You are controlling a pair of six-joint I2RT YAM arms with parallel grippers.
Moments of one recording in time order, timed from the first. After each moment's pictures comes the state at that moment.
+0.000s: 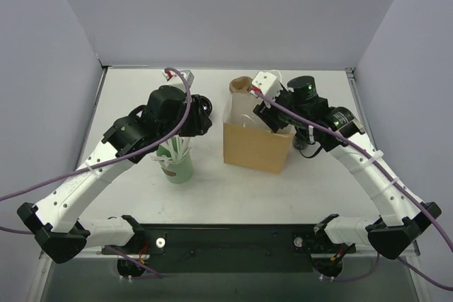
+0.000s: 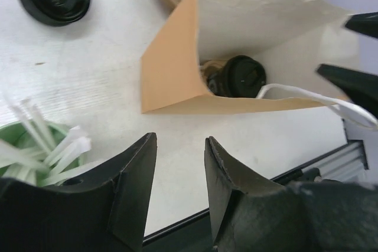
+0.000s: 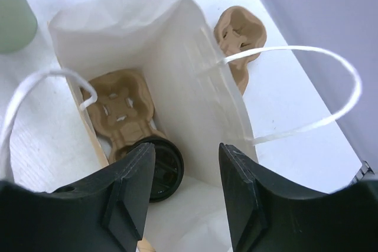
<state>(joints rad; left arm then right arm) -0.78 1.24 1.47 -0.75 -0.17 -0.63 0.60 1.25 1.42 -0.75 -0.03 -0.50</state>
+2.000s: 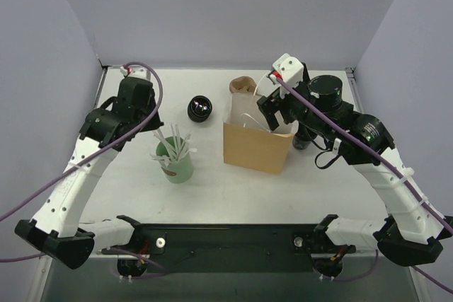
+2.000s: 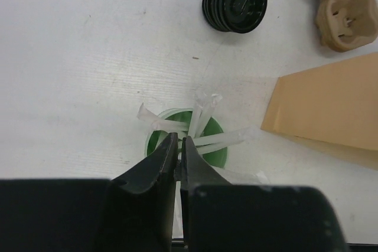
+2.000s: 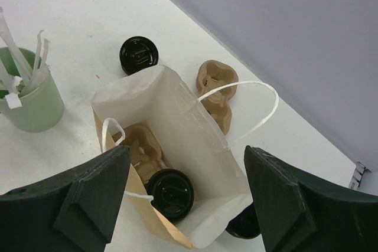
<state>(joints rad) -0.45 1.22 1.48 -1.02 -0.32 -0.49 0.73 1.18 1.63 -0.77 0.17 -0.27</state>
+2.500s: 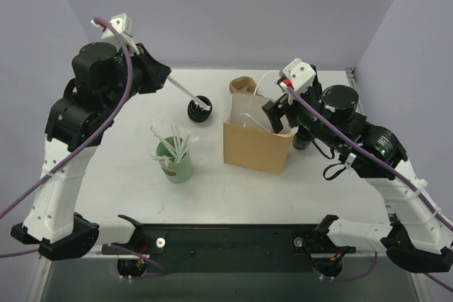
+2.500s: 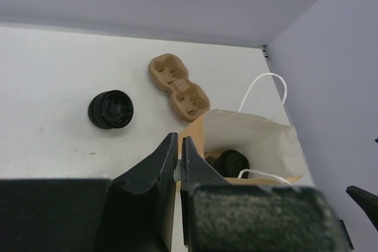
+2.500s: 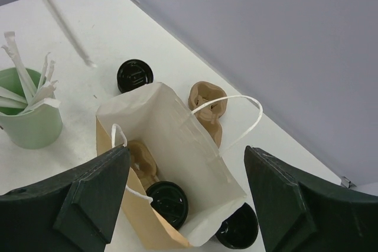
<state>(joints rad) -0.47 1.27 1.95 -0.92 -0.12 -0.49 0.81 1.12 1.62 -0.73 0.24 -0.29</state>
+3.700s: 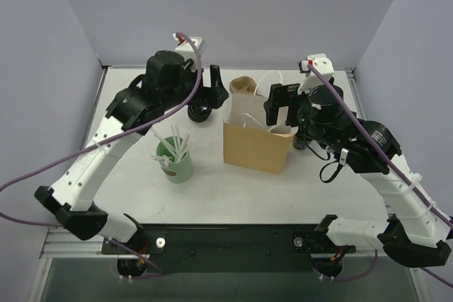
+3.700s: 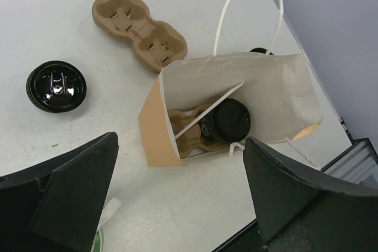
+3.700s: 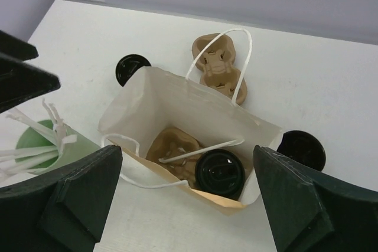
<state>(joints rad) -0.69 1.48 1.85 -0.79 -0.04 -0.39 0.83 1.14 1.63 -0.86 0.51 0.25</state>
